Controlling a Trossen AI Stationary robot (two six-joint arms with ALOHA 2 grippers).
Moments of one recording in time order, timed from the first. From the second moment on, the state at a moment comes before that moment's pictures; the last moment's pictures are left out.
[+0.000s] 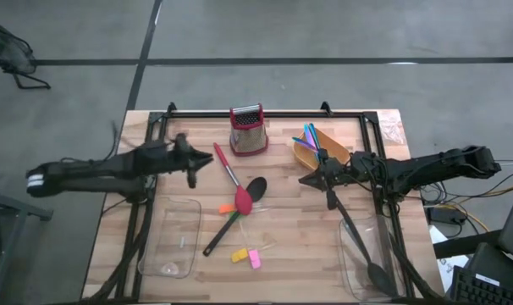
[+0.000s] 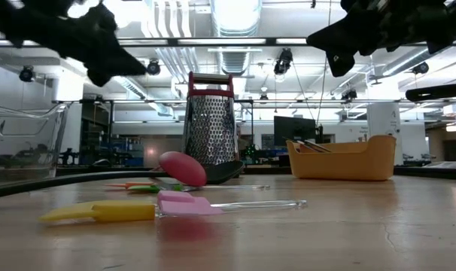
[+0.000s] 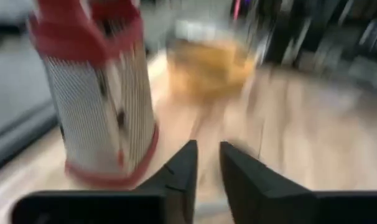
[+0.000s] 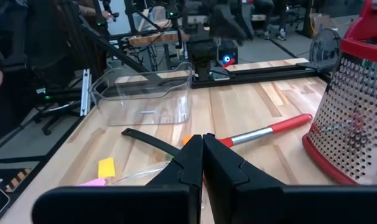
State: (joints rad) left arm 0.21 0.69 0.44 -0.08 -0.10 -0.15; right arm 0.00 0.93 0.40 0.38 -0.07 0.15
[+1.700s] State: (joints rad) left arm 0.16 1.66 0.93 -0.47 -0.22 0.44; right arm 0.00 0.93 0.37 0.37 -0.08 0.21
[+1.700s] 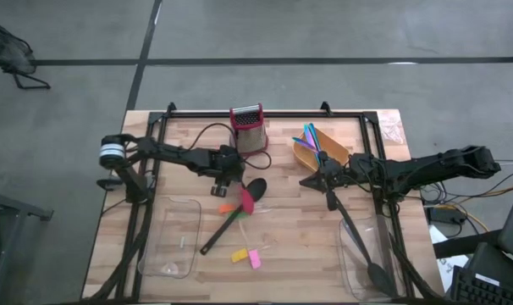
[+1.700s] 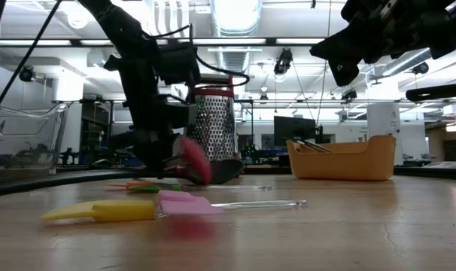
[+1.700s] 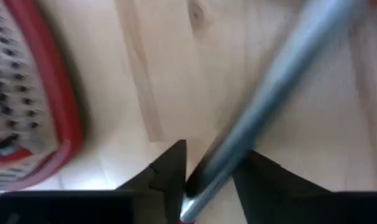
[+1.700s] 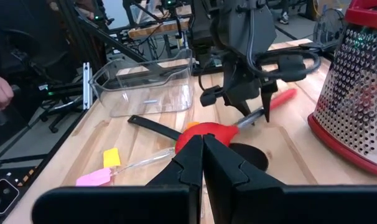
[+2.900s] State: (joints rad) left arm 0.06 1.60 1.21 -0.69 -0.12 0.05; right arm 0.04 1.10 0.59 0.18 -0.05 0.21
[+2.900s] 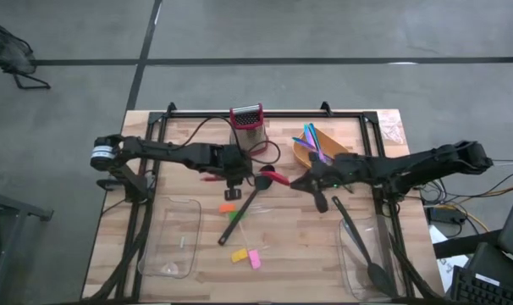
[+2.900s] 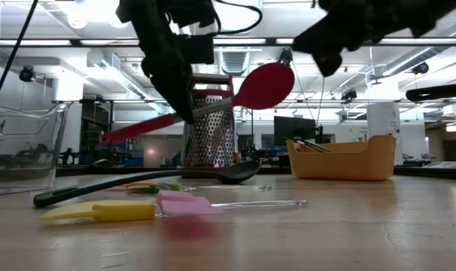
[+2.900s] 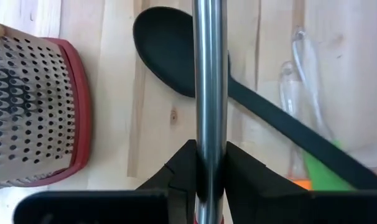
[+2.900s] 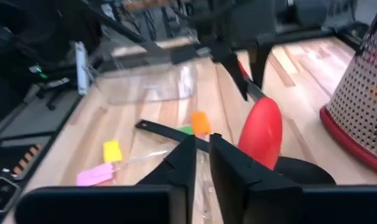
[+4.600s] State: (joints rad) left arm 0.02 1.60 1.22 -0.75 -0.05 -0.19; right arm 0.06 1.64 1.24 -0.65 0.27 0.19
